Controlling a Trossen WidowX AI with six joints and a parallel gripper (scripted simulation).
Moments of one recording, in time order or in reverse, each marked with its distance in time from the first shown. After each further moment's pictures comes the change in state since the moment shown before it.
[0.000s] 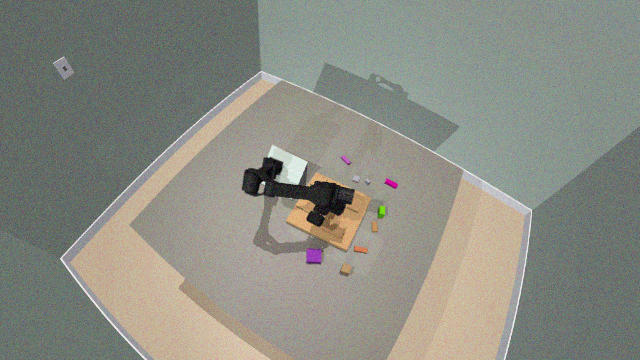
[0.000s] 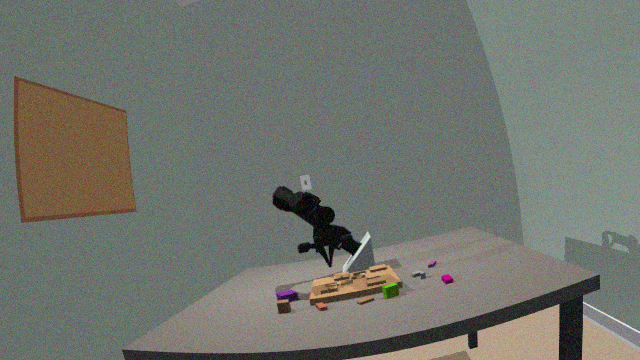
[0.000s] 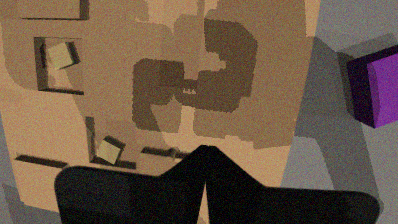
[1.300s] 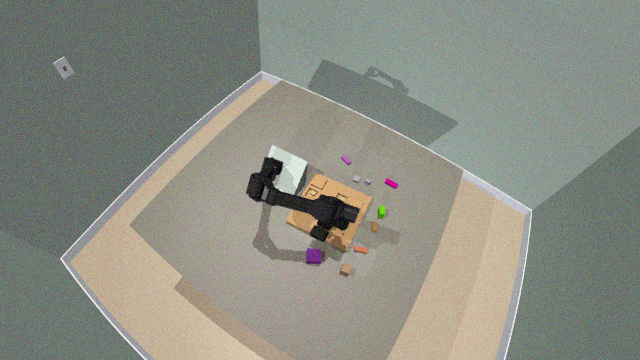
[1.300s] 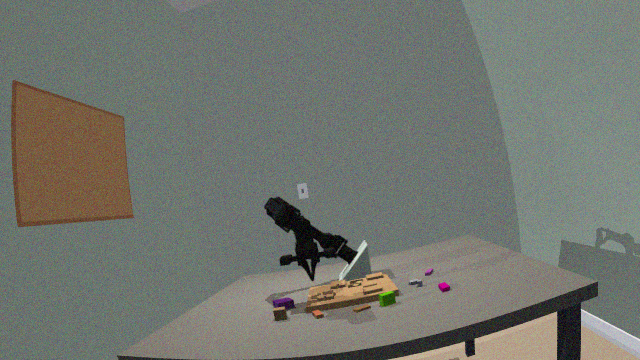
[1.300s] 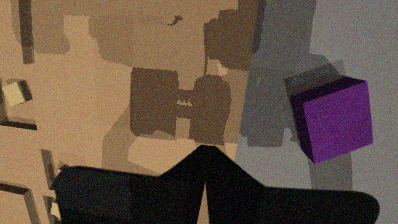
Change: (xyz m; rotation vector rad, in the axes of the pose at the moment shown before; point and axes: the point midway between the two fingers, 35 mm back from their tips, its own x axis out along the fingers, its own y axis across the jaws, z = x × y) arm 0.003 -0.049 0.039 0.002 0.008 -0.022
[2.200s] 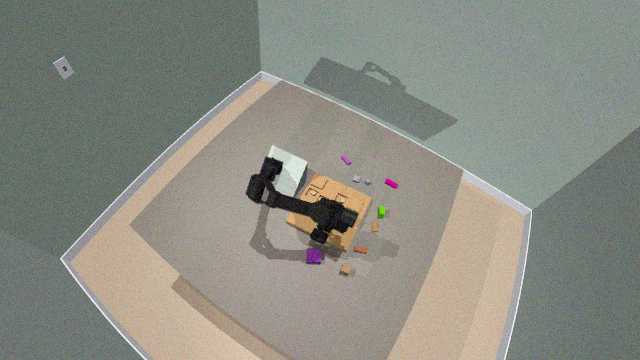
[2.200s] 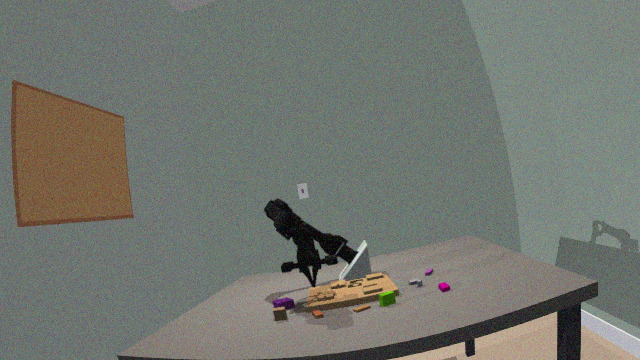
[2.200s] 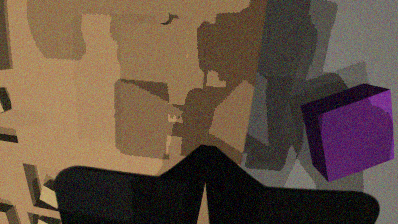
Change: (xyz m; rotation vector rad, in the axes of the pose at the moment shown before) arm 0.024 0.000 0.002 0.001 -0.004 0.001
